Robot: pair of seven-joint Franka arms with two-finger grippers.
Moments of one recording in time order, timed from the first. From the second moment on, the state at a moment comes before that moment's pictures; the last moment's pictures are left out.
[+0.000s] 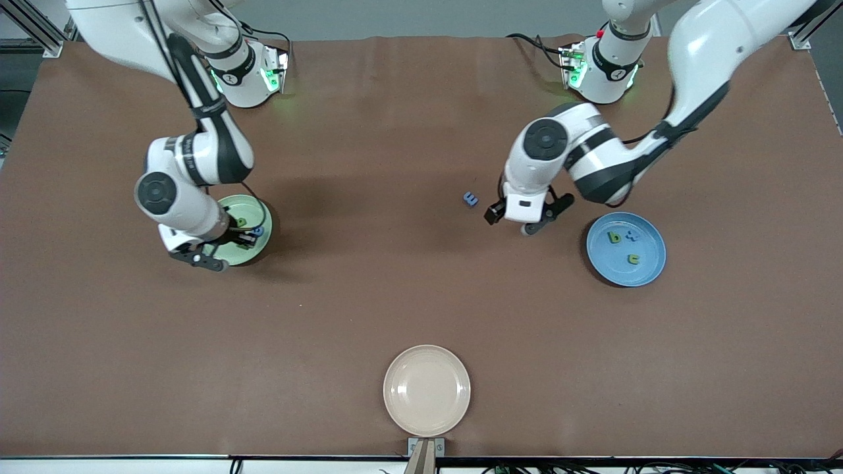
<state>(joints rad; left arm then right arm) 0.38 0.67 -1.13 -2.01 0.66 2.11 -1.81 0.24 0.29 -0.14 -2.23 0.05 2.44 0.33</state>
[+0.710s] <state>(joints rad) 0.03 0.72 -0.85 -2.00 0.66 2.29 -2.03 0.17 0.34 -0.12 -2.27 0.05 2.55 0.19</state>
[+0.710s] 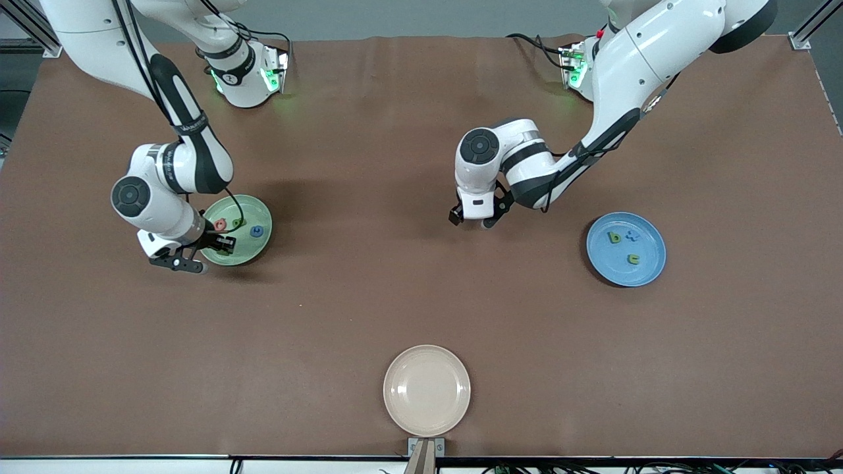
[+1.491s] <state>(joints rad) 0.03 0.72 -0.84 -2.08 0.66 2.38 -2.08 0.18 0.33 -0.12 -2.26 0.05 2.47 0.19</state>
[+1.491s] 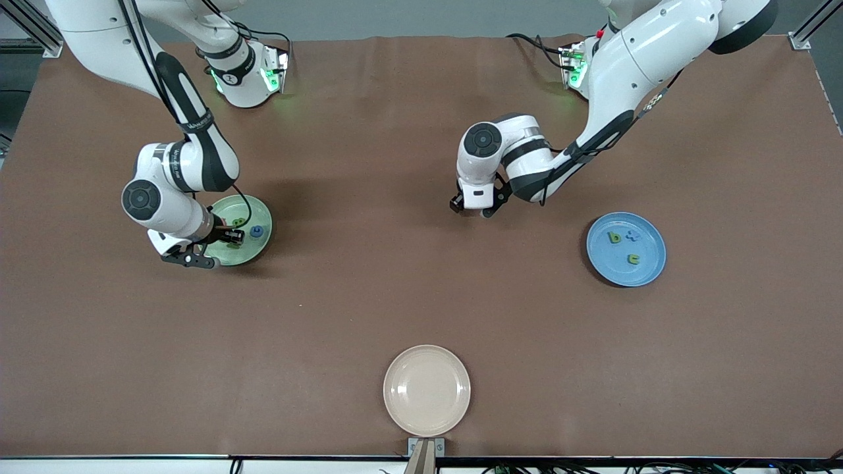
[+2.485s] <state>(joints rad) 0.03 0.72 -0.84 -2.08 0.68 2.40 -2.09 0.07 0.27 -0.13 -1.61 0.00 1.68 -0.01</state>
